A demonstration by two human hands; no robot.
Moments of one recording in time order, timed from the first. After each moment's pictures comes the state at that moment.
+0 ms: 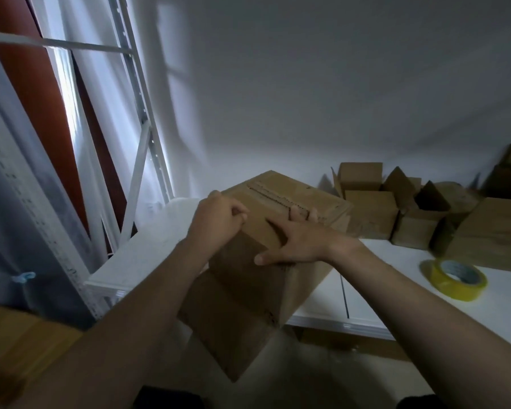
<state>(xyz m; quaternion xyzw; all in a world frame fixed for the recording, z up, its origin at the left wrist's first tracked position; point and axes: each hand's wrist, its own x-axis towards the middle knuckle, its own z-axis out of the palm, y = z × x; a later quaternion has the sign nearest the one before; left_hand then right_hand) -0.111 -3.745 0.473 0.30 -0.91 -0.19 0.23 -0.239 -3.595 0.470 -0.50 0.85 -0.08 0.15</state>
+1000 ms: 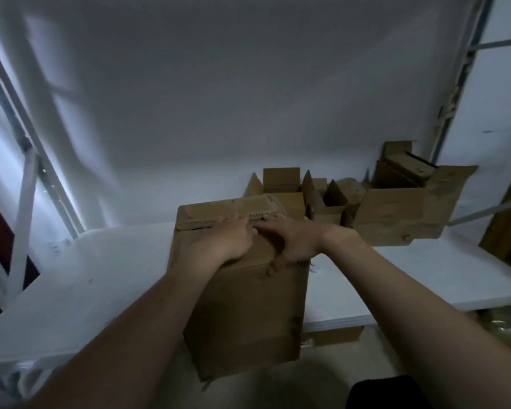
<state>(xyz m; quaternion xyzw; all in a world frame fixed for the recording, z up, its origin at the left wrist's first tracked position) -0.244 -3.633 0.474 0.18 -0.97 -0.15 -0.02 -0.327 -3.474 0.489 -0.49 0.86 -0.07 0.15</state>
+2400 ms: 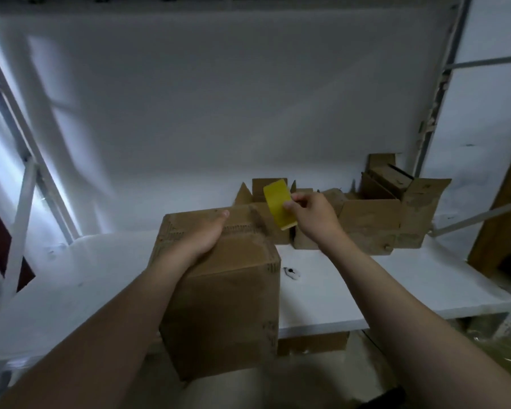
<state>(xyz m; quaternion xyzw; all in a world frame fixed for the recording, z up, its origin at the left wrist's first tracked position) -0.247 -3.616 0.489 0.26 -0.85 -0.45 0.06 -0.364 -3.421 0.495 -0.24 0.79 -0.56 -0.01</state>
